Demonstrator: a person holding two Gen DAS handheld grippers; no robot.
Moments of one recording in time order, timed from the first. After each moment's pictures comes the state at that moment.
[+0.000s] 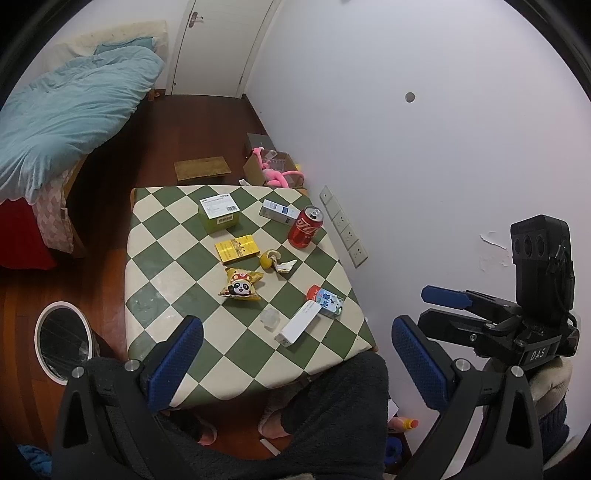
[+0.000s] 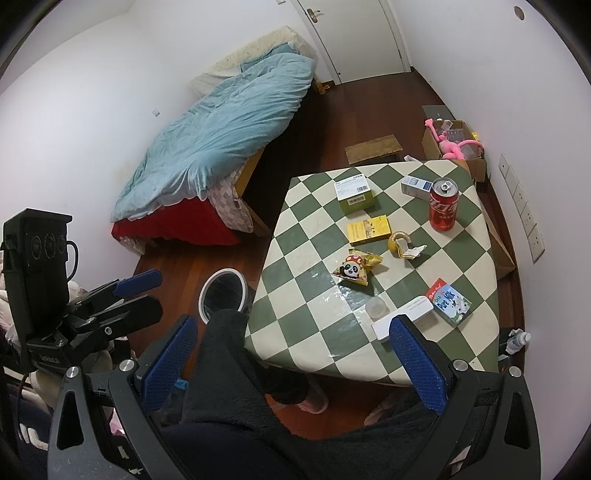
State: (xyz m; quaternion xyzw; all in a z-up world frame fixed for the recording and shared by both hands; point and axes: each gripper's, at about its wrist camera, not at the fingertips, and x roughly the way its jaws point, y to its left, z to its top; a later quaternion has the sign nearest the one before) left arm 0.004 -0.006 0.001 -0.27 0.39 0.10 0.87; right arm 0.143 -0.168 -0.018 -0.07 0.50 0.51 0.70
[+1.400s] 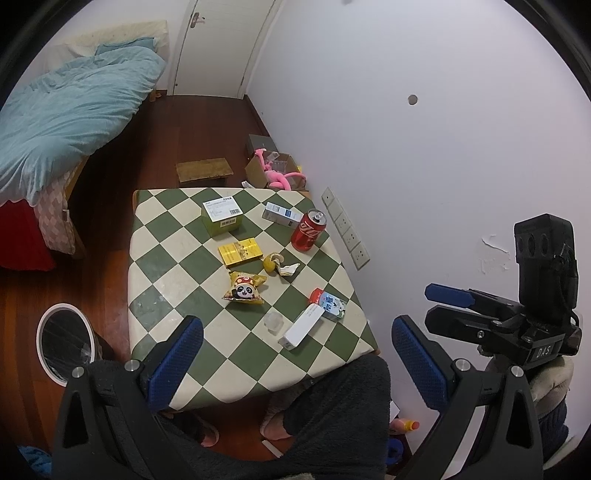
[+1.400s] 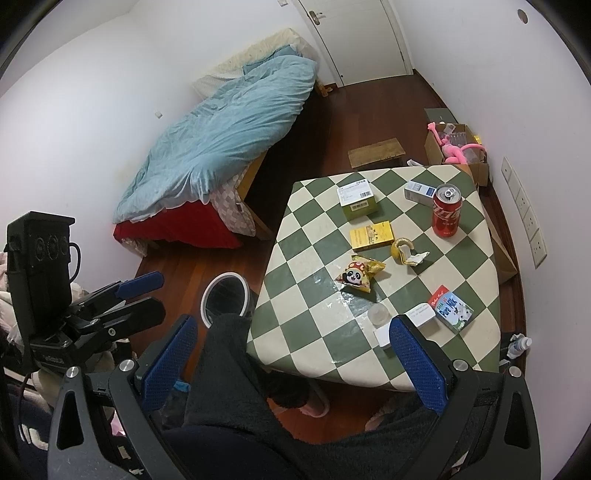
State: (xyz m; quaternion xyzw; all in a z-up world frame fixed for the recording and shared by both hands) left arm 0.003 0.002 0.002 -0.26 0.39 0.11 0.87; right arm 0.146 -0.159 -0.008 -0.07 0.49 0.51 0.70
